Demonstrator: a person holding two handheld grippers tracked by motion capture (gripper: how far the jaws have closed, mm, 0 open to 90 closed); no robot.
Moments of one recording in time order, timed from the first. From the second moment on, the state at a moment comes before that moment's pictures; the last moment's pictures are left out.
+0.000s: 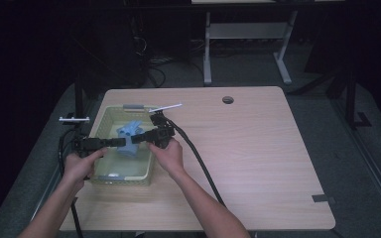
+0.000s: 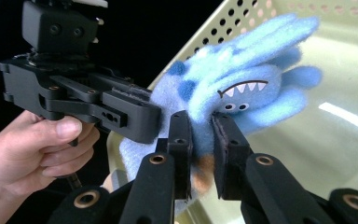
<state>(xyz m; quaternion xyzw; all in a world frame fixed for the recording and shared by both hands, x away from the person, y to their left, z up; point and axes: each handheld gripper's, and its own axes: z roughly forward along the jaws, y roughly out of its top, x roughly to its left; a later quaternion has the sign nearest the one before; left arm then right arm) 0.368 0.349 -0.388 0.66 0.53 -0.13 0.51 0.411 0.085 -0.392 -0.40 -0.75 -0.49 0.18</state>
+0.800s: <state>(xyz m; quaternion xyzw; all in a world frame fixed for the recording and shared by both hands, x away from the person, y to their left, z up) 0.373 0.353 -0.406 0.67 0.57 -0.12 0.46 0.420 0.095 -0.407 -0.41 -0.77 -0.45 0.16</state>
